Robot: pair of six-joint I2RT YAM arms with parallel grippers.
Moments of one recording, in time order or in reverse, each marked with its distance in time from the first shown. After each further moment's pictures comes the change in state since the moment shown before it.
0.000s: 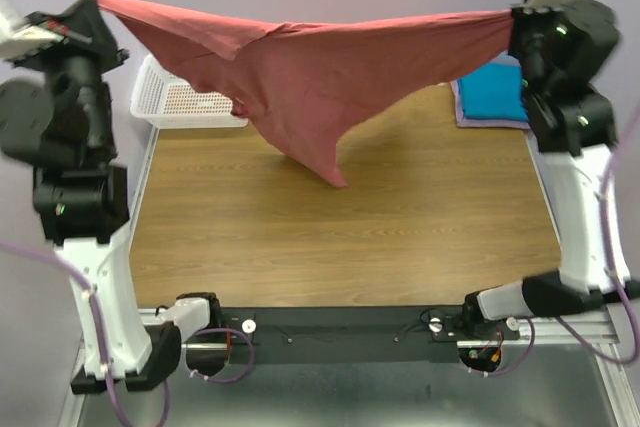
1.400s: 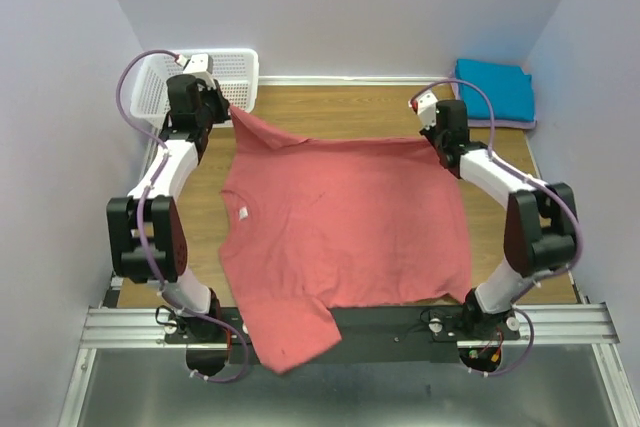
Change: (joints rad) left arm -0.010 0.412 -0.719 0.427 0.383 0.211; right arm -0.024 0.113 -0.992 0.478 -0.096 -0.316
